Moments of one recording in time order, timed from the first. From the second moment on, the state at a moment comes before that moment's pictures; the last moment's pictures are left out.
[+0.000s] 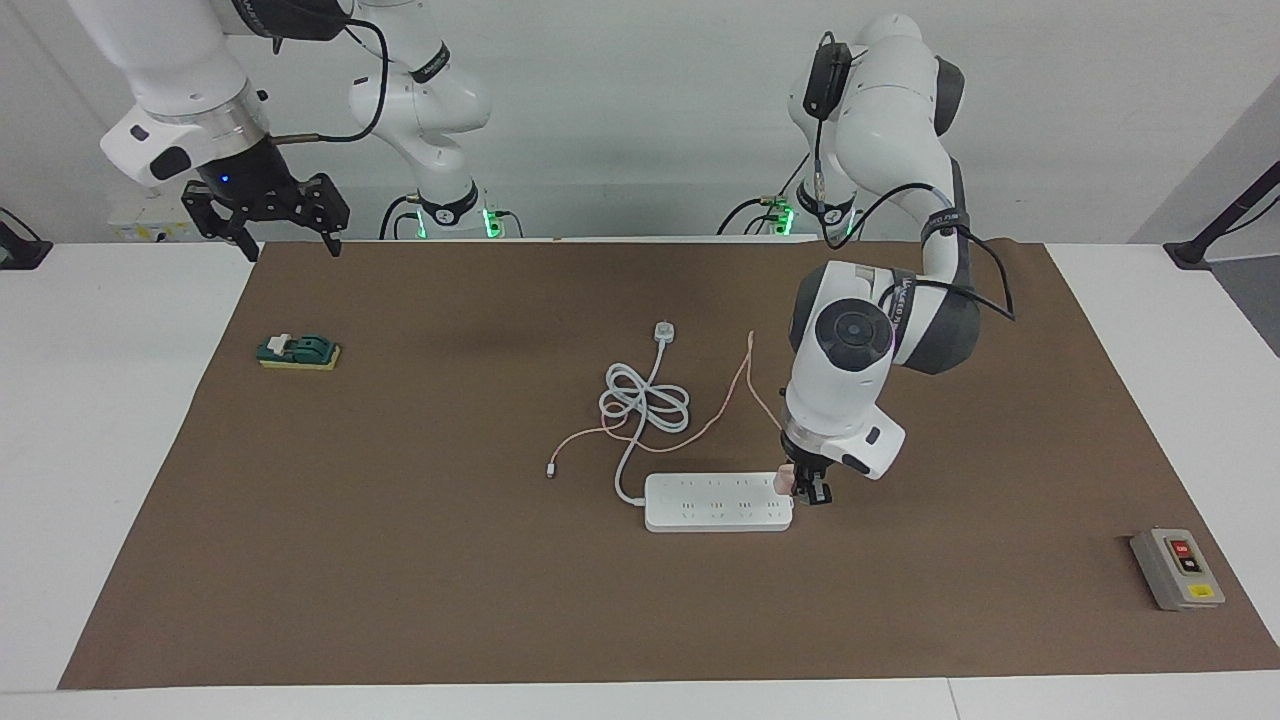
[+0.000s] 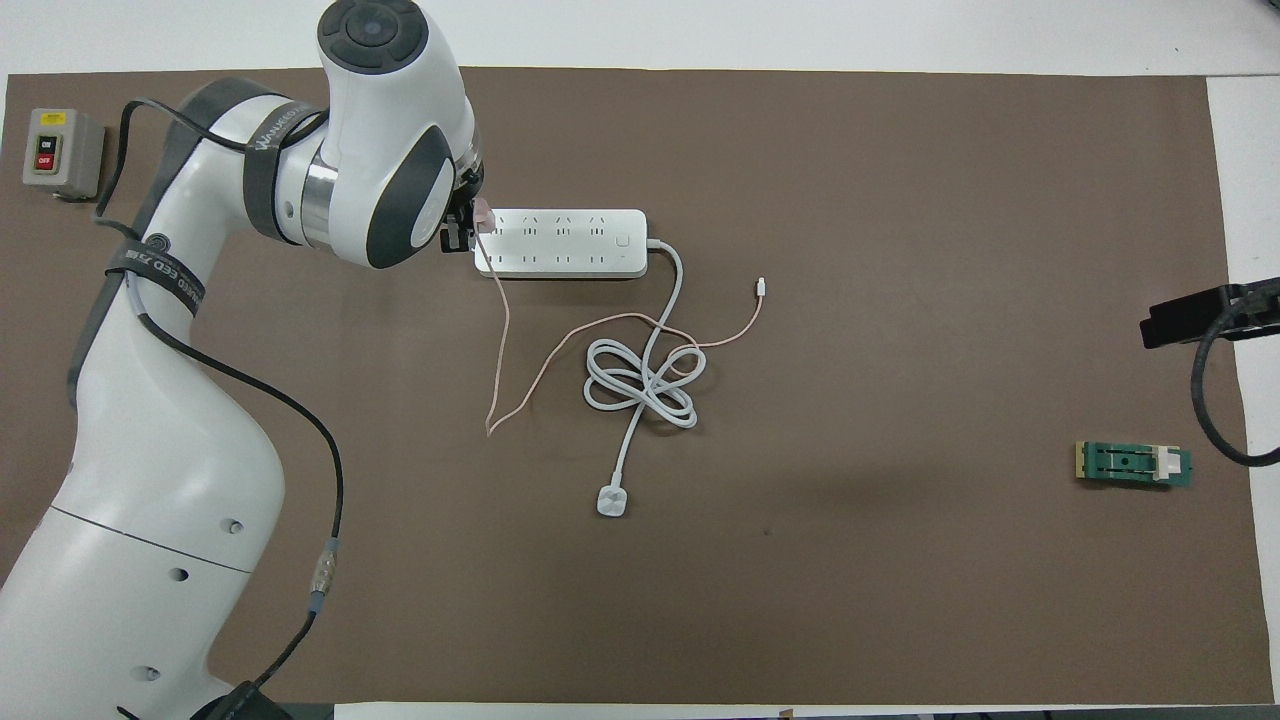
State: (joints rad) left arm -0.39 0.70 -0.03 -1.15 0.08 1.81 -2.00; right arm 0.06 -0.05 -0.09 -1.60 -0.03 1.51 -0.11
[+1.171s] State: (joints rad) left arm -0.41 0.60 -0.02 -1.37 0.08 1.93 -2.02; right arm 0.06 -0.06 -0.08 -1.60 -0.03 1.51 -0.11
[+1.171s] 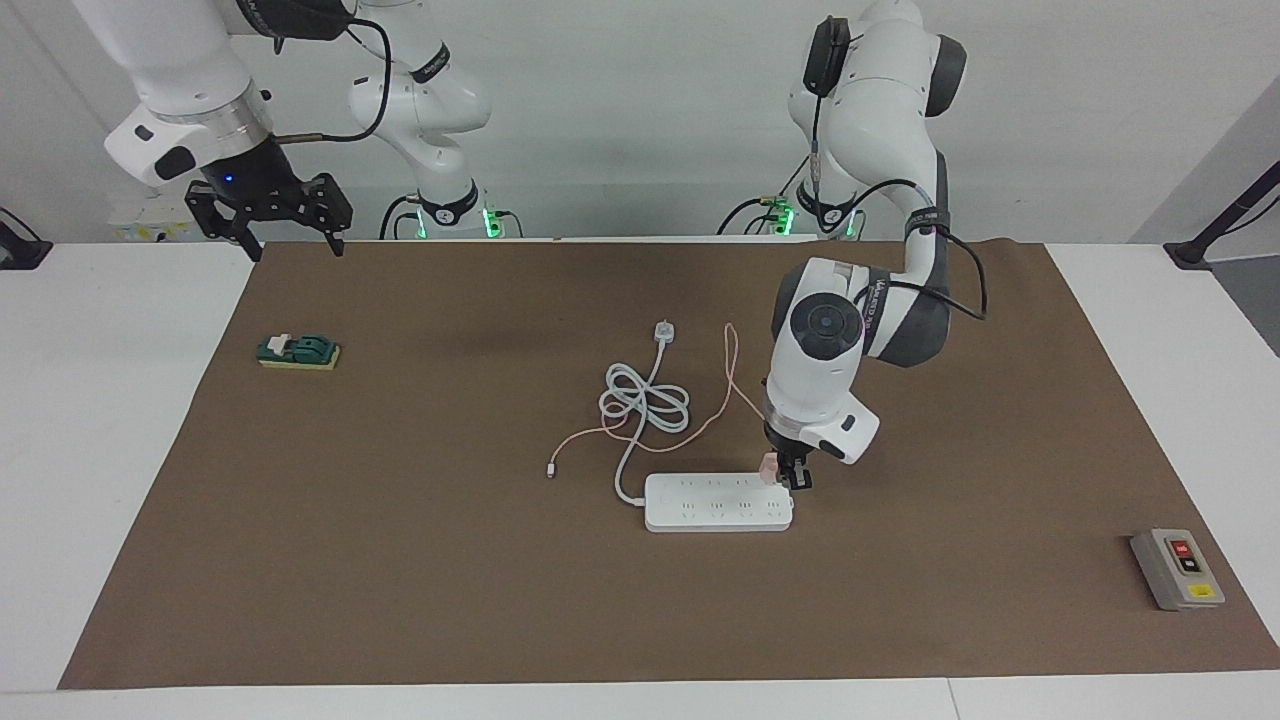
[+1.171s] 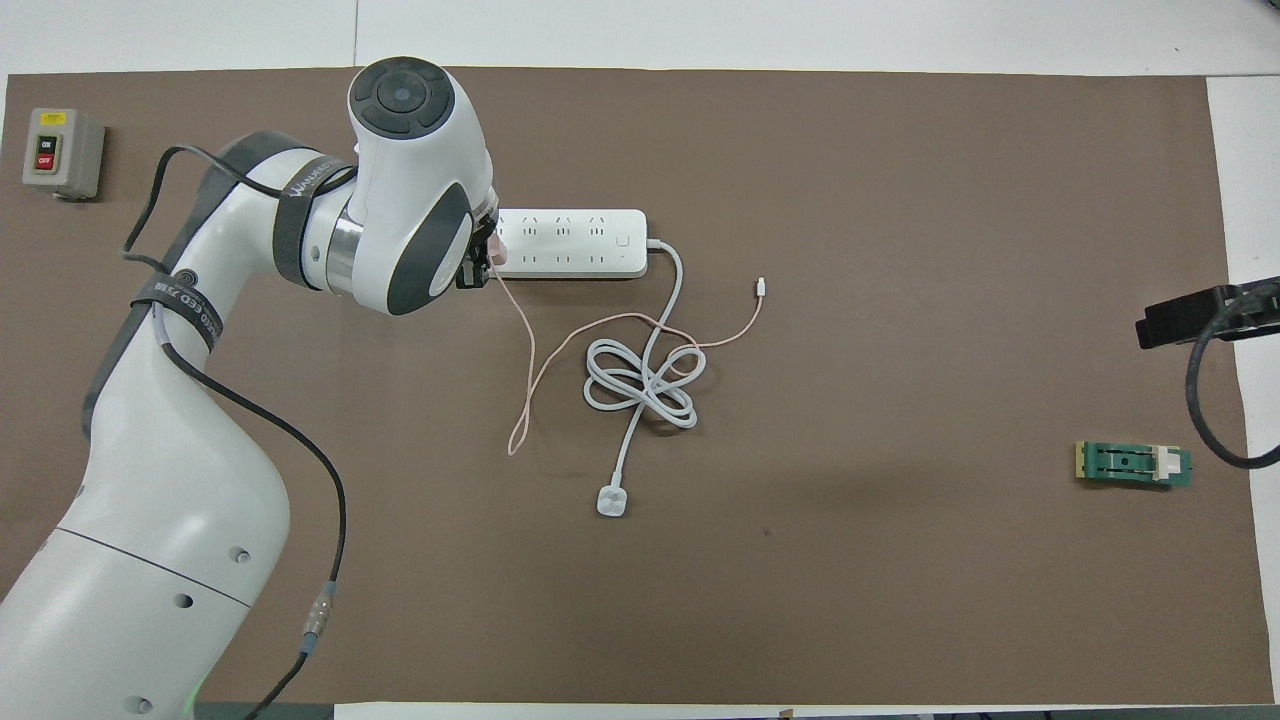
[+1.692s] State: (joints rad) left arm -0.41 0.60 -0.02 -1.37 0.08 1.94 -2.02; right arm 0.06 -0.06 -0.08 -1.60 -0.03 1.51 -0.11
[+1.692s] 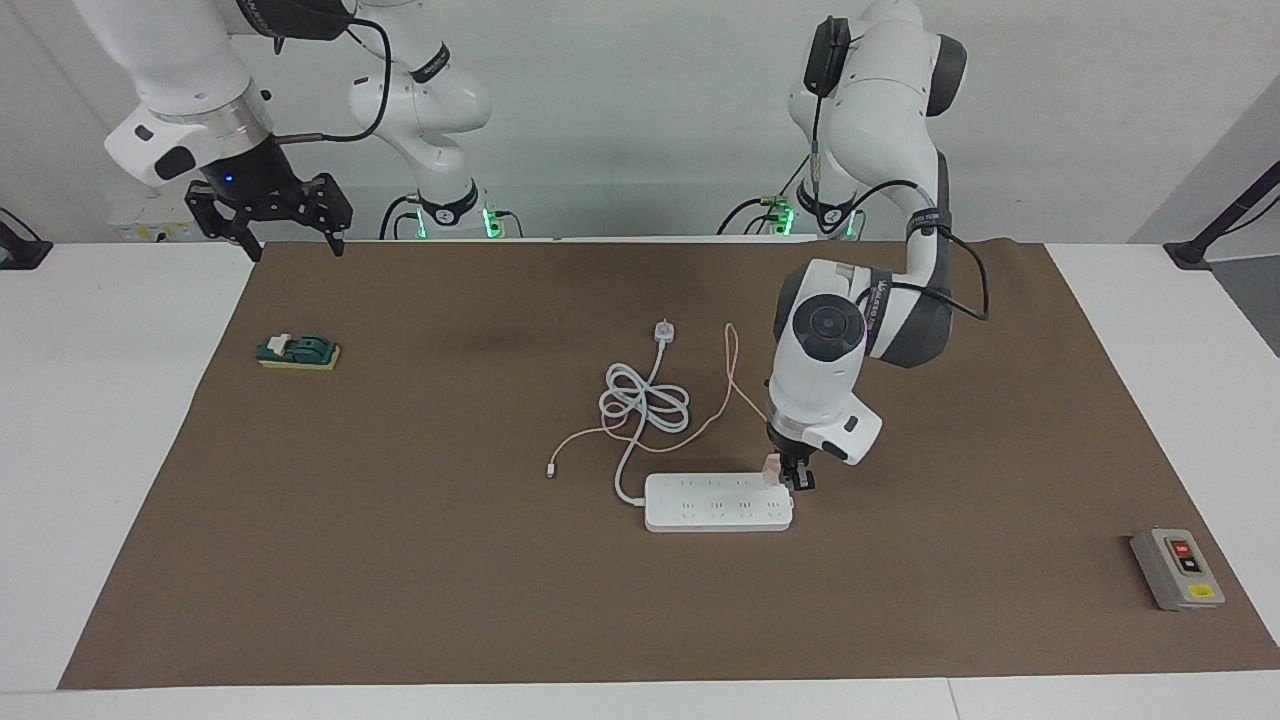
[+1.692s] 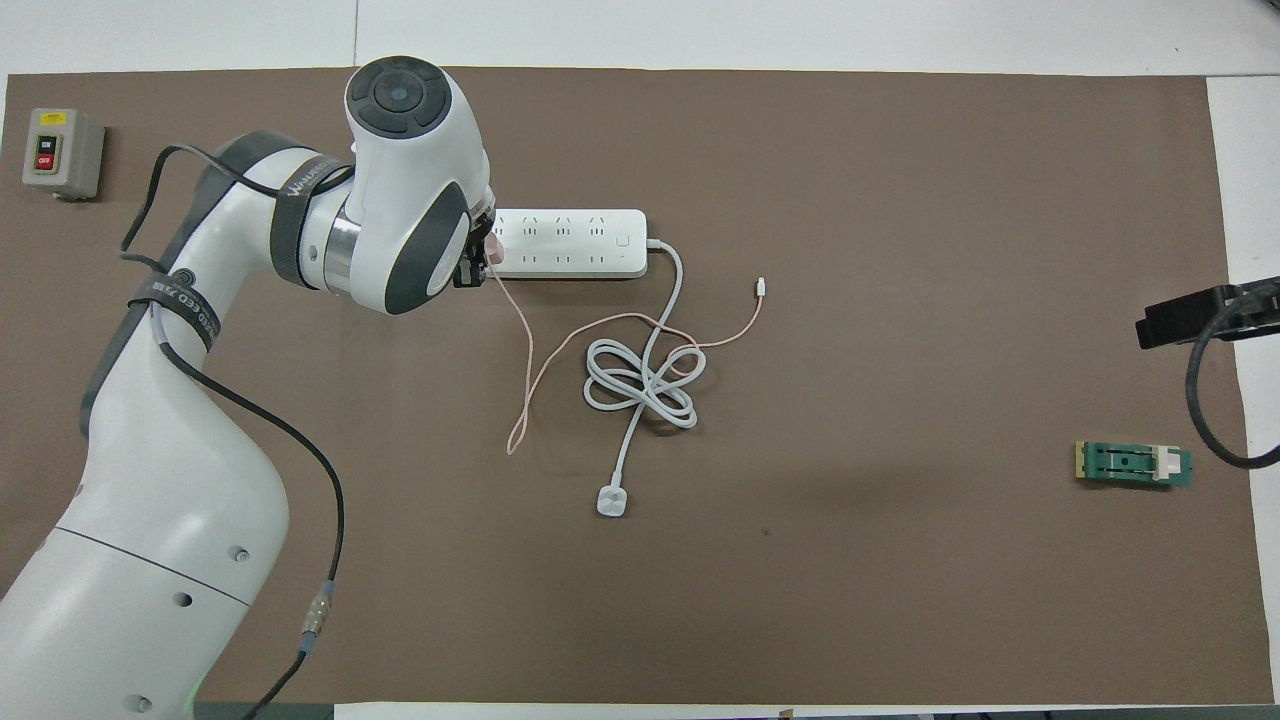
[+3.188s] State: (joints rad) left arm -0.41 0.63 -0.02 -1.35 0.08 1.95 -2.02; right arm 0.06 -0.07 -0.08 -1.63 -0.03 1.51 -0.11
